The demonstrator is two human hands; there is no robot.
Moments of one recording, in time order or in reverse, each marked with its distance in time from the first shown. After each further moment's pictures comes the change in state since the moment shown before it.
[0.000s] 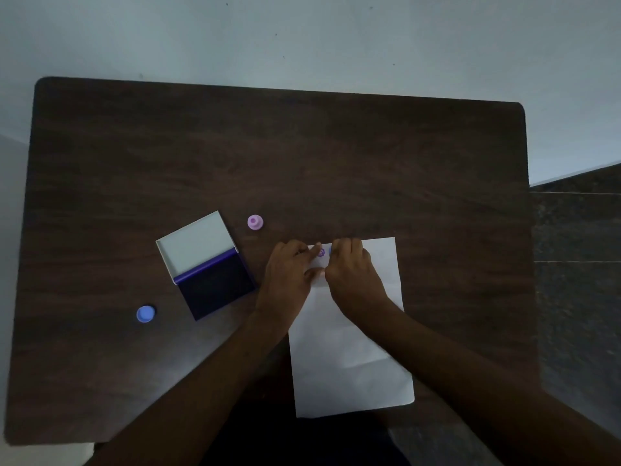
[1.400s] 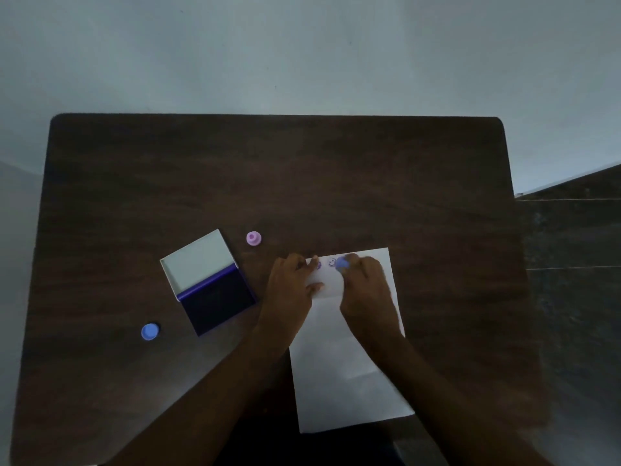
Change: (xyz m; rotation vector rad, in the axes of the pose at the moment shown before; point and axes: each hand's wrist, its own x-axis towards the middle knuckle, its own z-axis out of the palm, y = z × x) left_hand 0.002 0.004 0.008 0.029 0.054 -0.044; right_hand -0.028 0.014 -0.019 0.079 0.184 -0.025
